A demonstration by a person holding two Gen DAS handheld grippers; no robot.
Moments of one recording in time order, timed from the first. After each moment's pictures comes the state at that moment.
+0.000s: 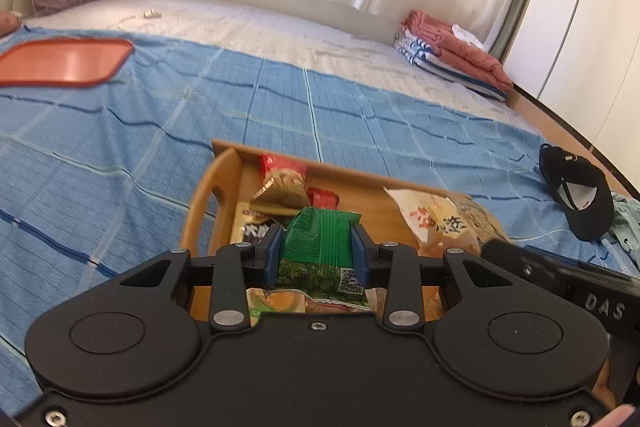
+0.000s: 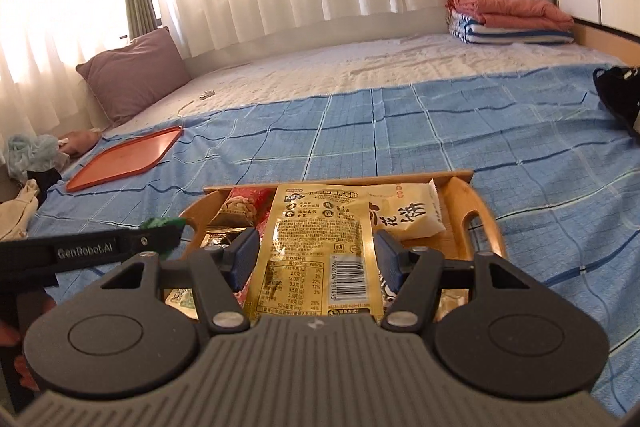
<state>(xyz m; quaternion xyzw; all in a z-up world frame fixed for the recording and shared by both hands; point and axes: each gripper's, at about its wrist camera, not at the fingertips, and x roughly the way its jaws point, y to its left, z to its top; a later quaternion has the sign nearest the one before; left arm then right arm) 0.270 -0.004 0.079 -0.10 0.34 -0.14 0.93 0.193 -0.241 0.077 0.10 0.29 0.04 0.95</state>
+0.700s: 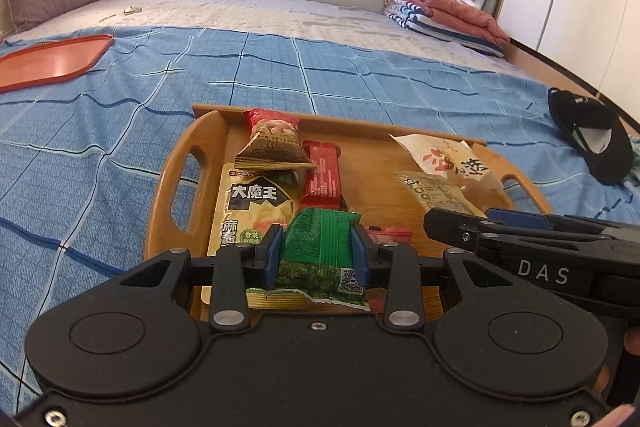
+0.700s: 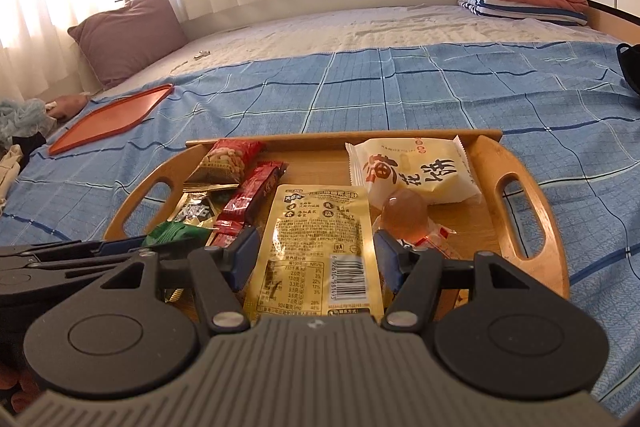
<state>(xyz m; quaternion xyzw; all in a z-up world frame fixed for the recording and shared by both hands) 0.272 -0.030 0.030 -0.04 0.35 -0.14 0.93 0.226 -0.223 0.023 0.08 0.33 0.05 0.94</state>
